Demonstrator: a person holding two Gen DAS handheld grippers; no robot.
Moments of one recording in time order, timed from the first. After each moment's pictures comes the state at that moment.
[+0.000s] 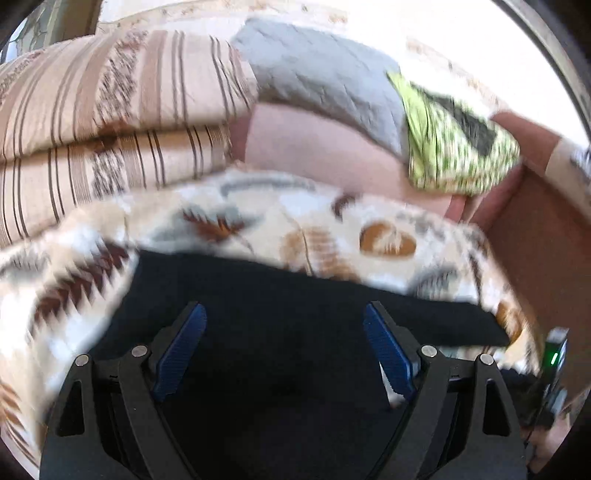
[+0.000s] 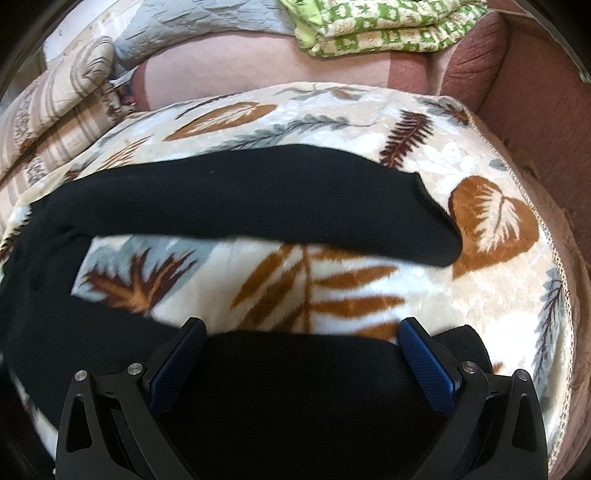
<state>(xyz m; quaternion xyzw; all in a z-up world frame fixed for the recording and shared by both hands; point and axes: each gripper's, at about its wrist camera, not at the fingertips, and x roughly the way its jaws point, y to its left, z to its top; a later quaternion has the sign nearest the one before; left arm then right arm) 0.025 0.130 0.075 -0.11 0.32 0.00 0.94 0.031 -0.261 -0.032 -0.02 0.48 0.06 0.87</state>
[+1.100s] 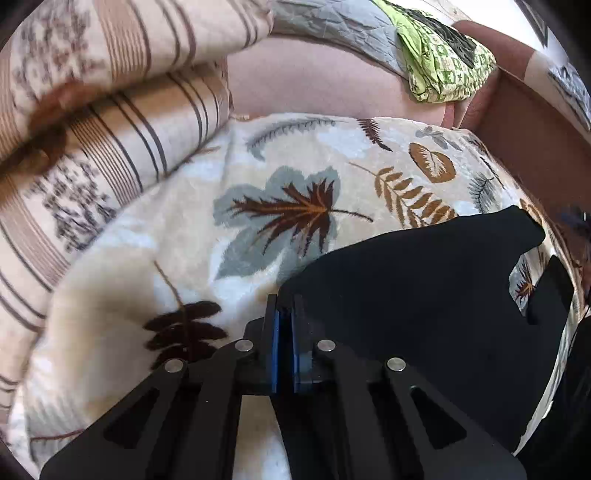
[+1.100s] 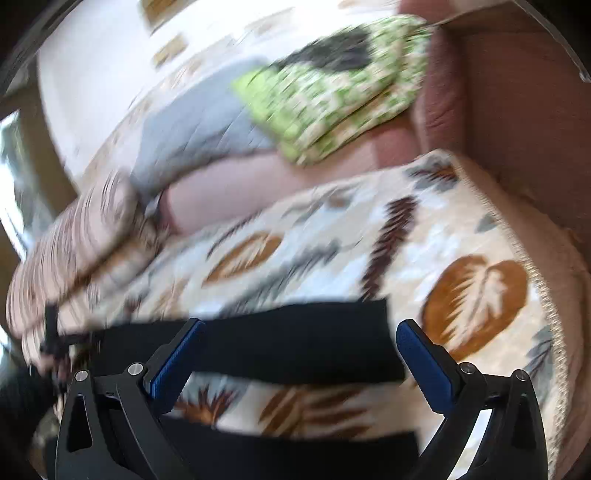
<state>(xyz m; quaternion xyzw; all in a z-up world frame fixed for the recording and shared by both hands) 0.130 0.254 0.016 0.04 0.44 -0.14 0.89 0.056 -0.360 0.048 0.19 0.32 0.08 0.92</state>
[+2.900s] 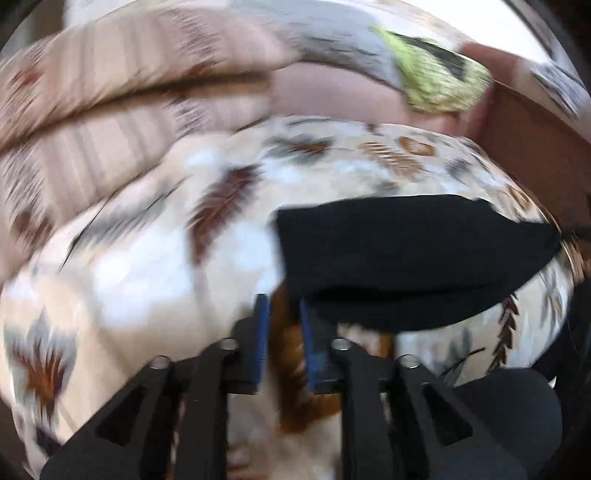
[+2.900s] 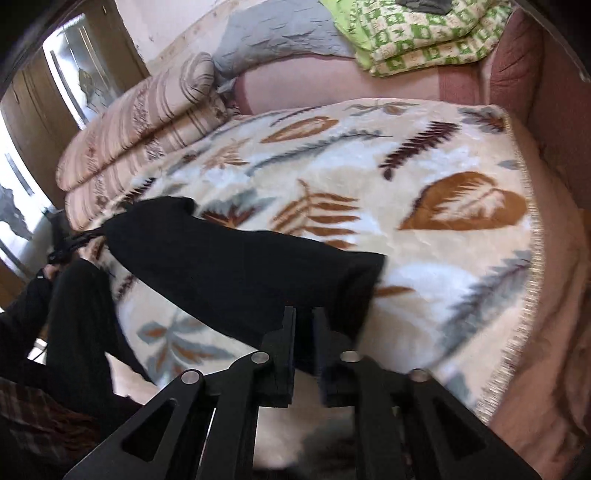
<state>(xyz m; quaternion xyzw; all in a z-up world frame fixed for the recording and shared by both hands) -0.079 0.286 0.005 -0.01 0.39 -0.05 0.92 -0.058 -0.382 0.019 0.00 0.47 0.25 0.85</state>
